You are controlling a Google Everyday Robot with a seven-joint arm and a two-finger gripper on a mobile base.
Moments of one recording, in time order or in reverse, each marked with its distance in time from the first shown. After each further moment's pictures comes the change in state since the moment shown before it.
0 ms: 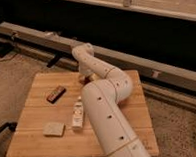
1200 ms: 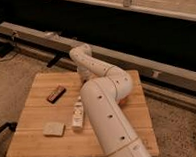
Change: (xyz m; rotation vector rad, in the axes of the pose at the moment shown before) arm -0.008 0.000 -0.001 -0.015 0.015 -0.014
